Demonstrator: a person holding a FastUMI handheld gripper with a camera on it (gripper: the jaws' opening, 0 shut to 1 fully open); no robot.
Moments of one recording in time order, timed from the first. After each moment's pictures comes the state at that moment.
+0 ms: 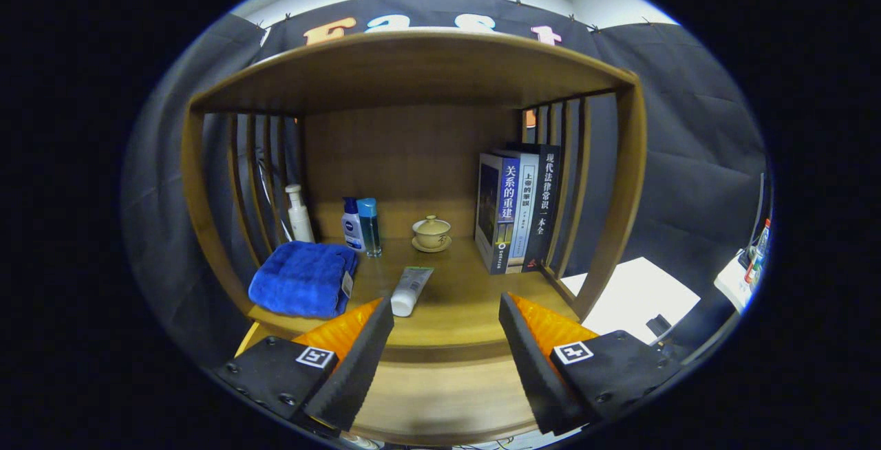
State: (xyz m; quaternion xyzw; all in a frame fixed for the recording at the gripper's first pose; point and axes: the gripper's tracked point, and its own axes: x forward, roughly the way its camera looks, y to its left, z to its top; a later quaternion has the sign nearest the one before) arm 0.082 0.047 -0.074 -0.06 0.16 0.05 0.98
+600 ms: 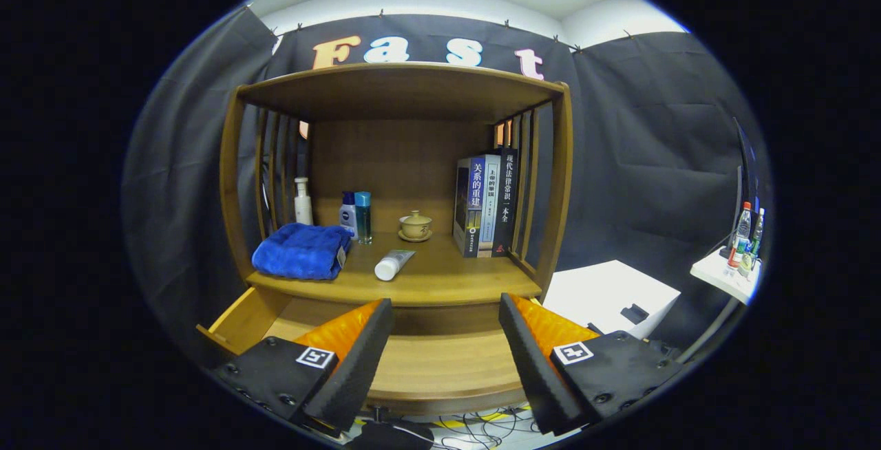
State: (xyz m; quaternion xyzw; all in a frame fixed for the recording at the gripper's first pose) arm -0.014 0.011 -0.101 -0.09 0.10 0.03 0.99
